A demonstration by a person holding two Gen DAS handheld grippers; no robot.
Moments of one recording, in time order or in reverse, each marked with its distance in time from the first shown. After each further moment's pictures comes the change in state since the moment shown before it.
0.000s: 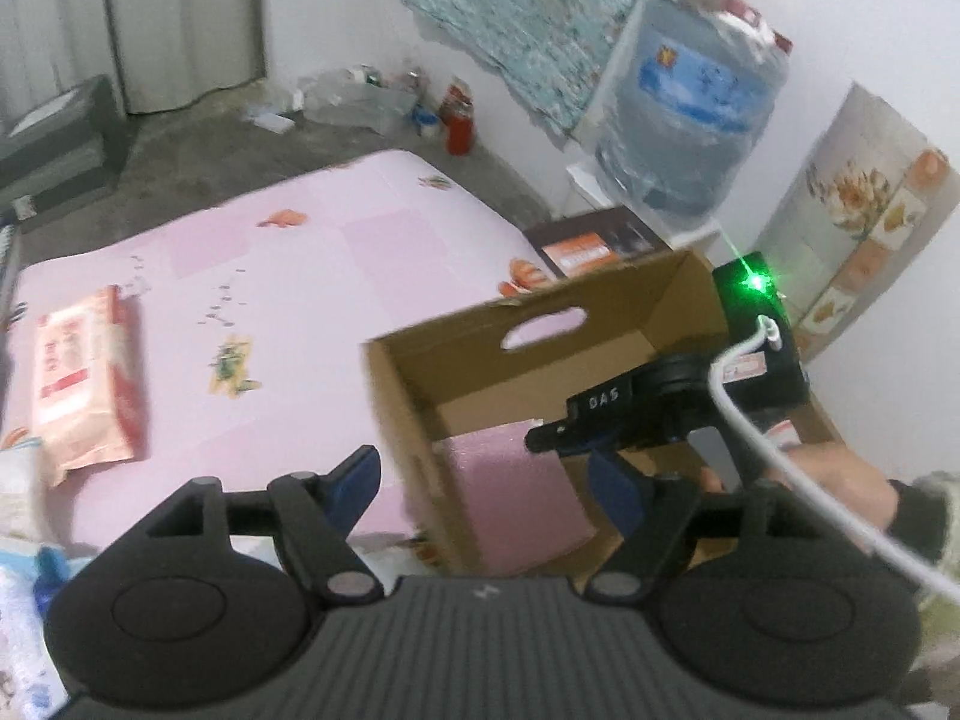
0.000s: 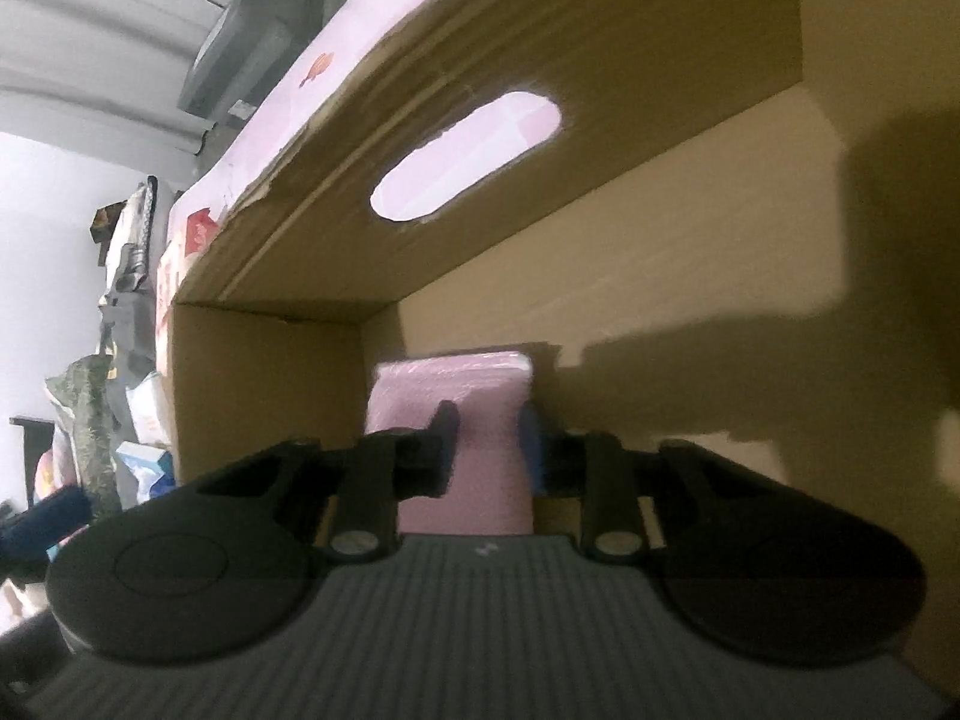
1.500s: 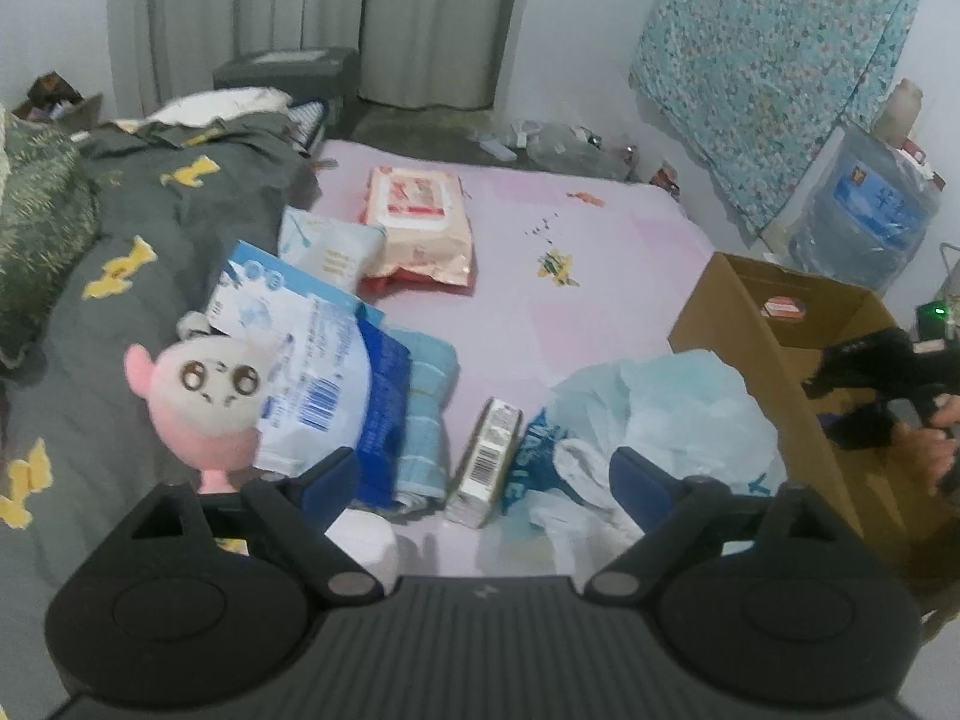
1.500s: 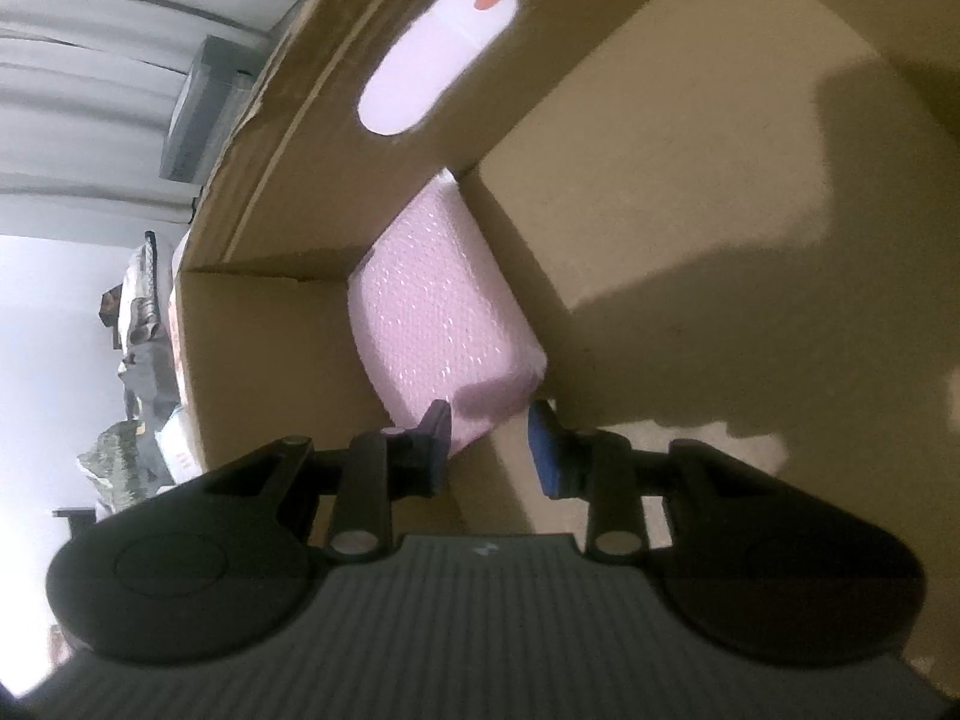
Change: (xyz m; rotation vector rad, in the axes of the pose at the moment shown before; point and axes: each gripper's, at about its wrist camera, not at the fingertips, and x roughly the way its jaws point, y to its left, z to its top) left arm -0.117 0.138 -0.196 -0.315 -0.175 0.245; right arm -0.001 0.005 -0.065 0.200 -0.019 0.031
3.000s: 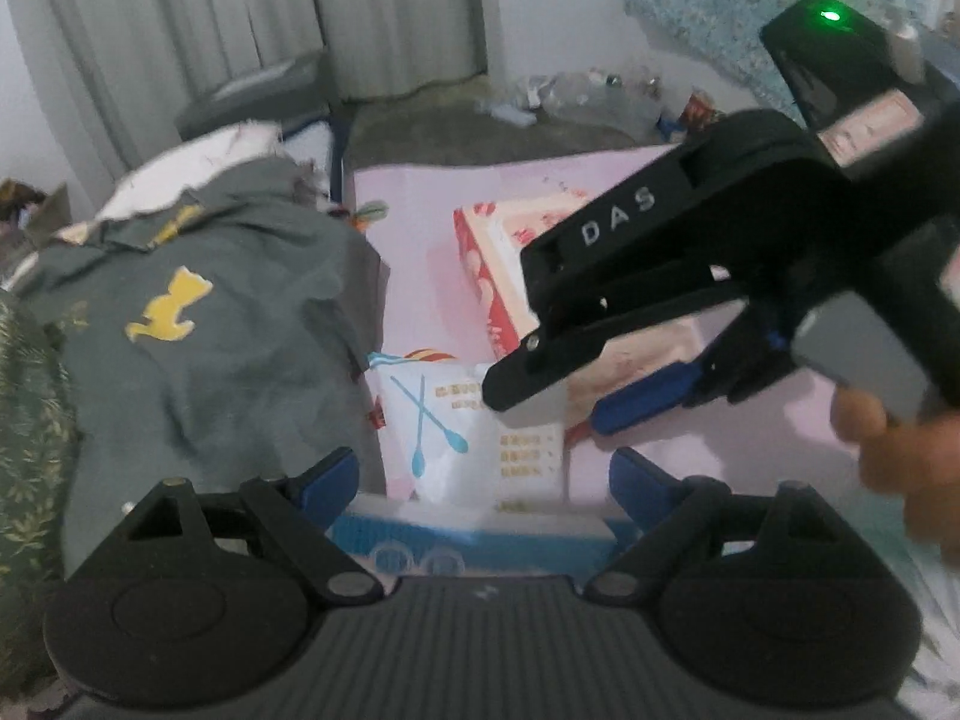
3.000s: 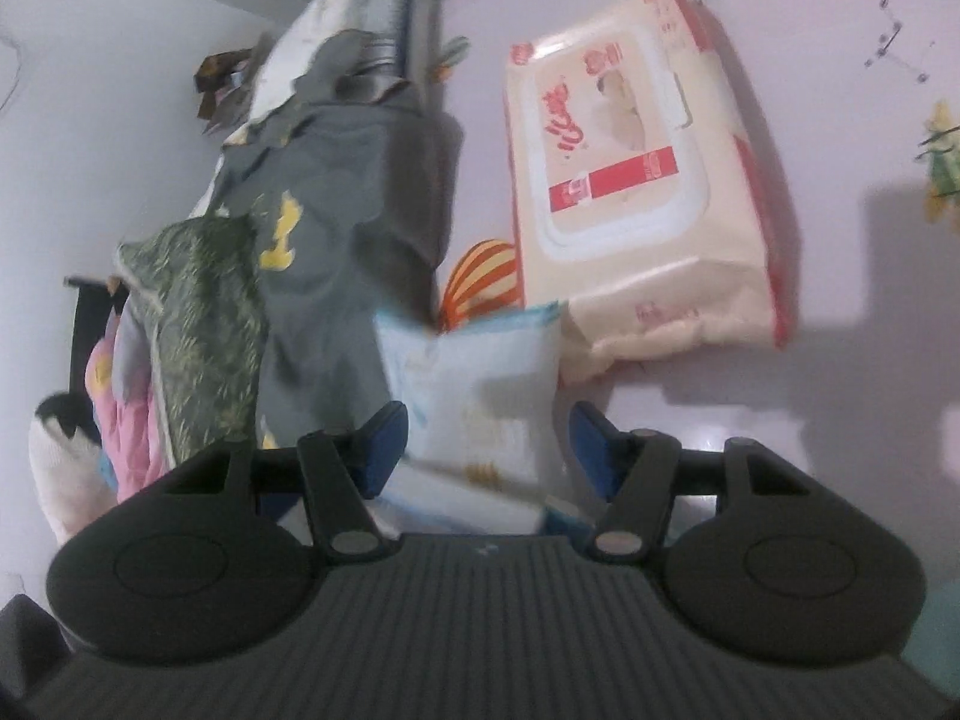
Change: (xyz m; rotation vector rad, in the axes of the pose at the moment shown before) left arm 0.181 0.109 0.138 0.246 0.105 0.088; right arm 0.226 0.351 -0.059 -0.400 0.262 0.098
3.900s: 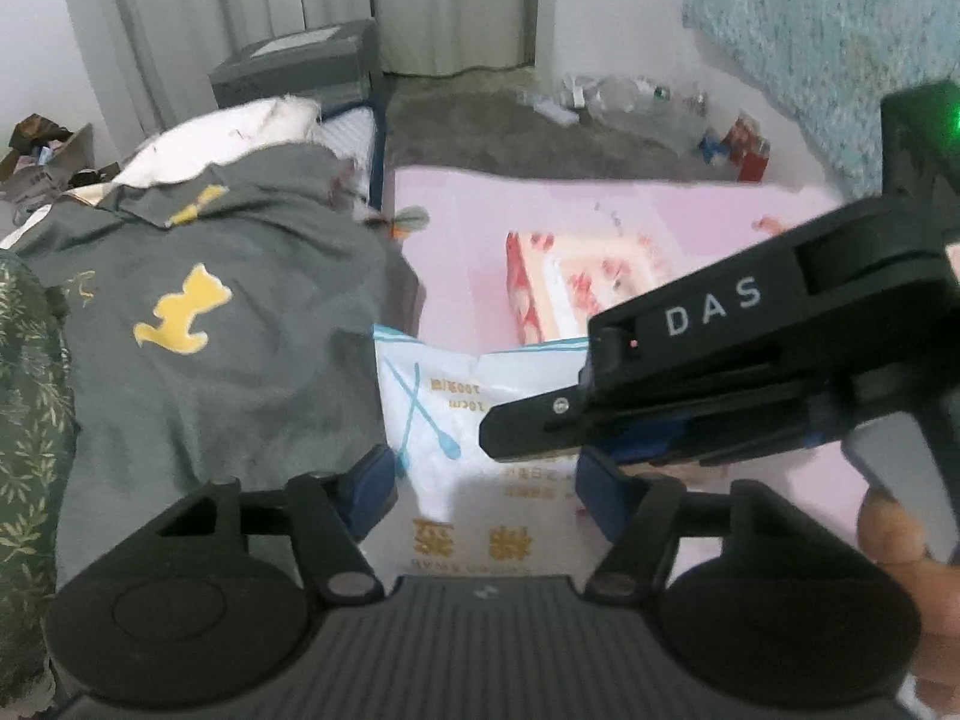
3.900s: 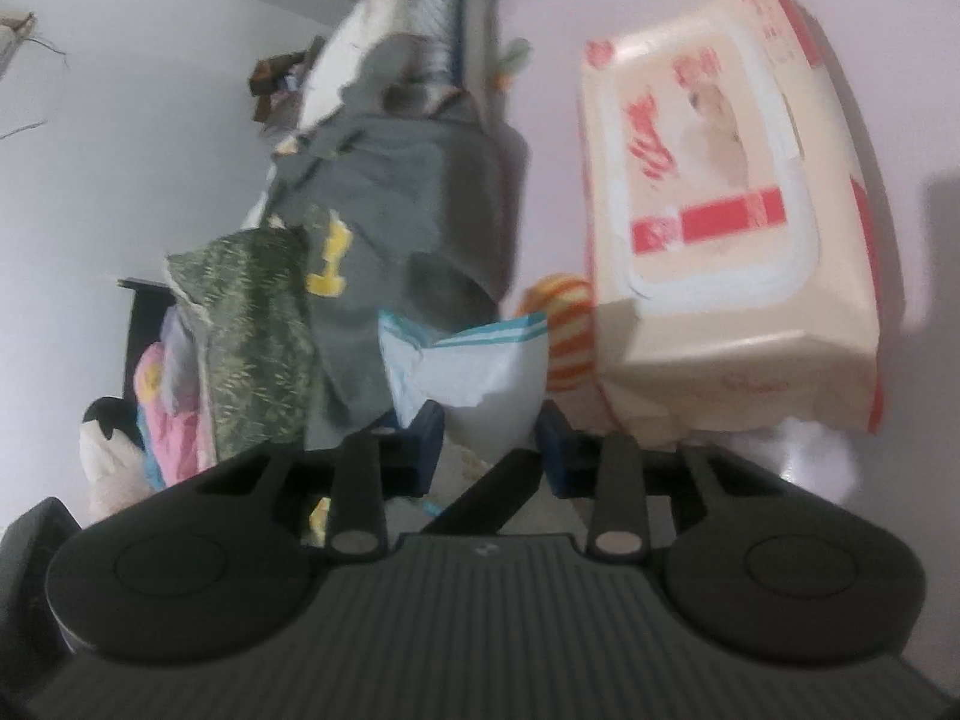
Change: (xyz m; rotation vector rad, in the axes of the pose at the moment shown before) left arm -0.003 0.019 0.034 -0.135 0.016 0.002; right arm 0.006 0.014 0.020 -0.034 -0.018 0.159
